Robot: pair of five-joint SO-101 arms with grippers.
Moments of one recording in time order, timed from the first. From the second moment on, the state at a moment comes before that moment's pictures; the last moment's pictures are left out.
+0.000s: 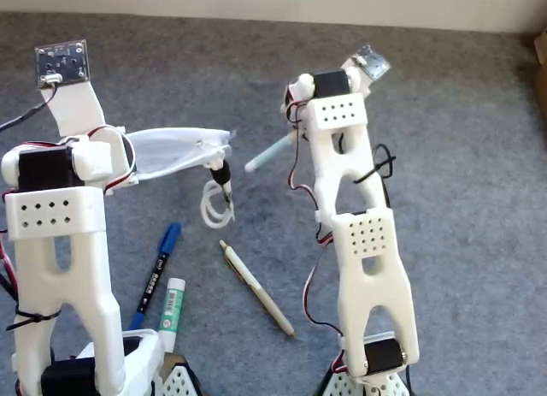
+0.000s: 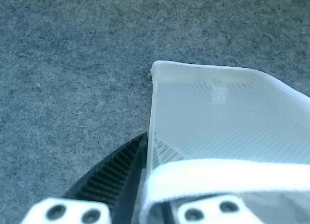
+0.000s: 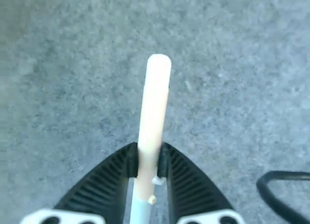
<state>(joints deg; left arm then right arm) -14.6 -24.0 11.7 83.5 12.4 -15.1 58.7 -81.8 98.8 -54.4</state>
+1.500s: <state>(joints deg) -14.6 -24.0 11.8 82.6 12.4 -15.0 42.4 -74.8 100.1 -45.0</state>
